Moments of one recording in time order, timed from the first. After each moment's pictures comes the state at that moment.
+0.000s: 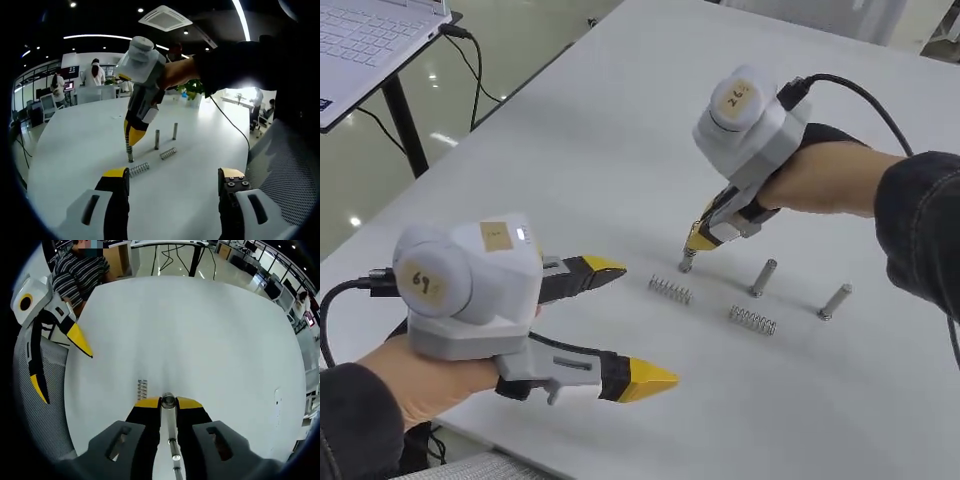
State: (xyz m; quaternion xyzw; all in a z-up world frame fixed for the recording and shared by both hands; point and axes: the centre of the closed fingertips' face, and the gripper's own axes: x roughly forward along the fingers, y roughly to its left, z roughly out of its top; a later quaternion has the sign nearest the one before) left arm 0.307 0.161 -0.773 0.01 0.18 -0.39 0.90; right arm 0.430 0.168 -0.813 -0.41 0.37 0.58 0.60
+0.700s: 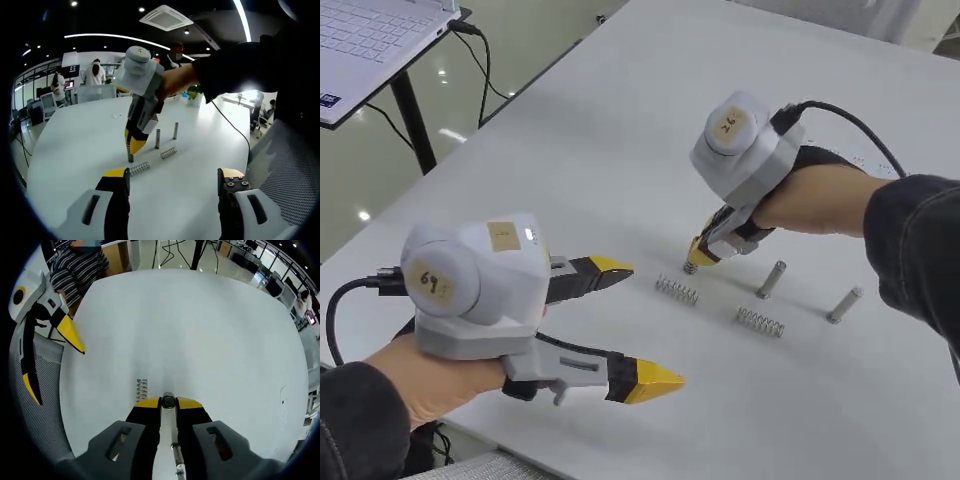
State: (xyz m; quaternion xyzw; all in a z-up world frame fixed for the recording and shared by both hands) left arm 0.310 0.159 -0.776 0.01 0.18 -0.39 0.90; right arm 0.430 0.164 -0.834 -0.41 0.38 0.58 0.60
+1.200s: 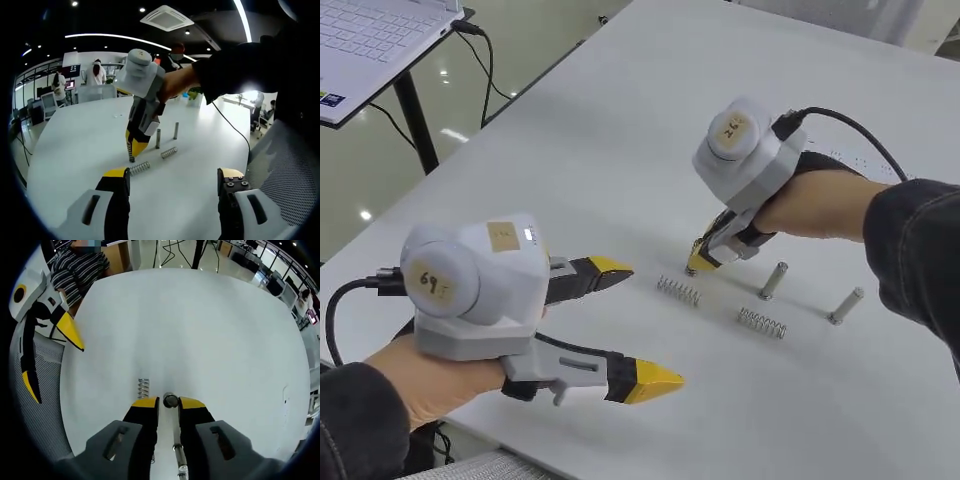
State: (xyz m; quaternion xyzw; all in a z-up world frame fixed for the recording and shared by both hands) left arm 0.307 0.160 -0.776 0.01 0.18 -0.39 0.90; right arm 0.428 0.162 -0.840 -0.41 0.38 0.58 0.59
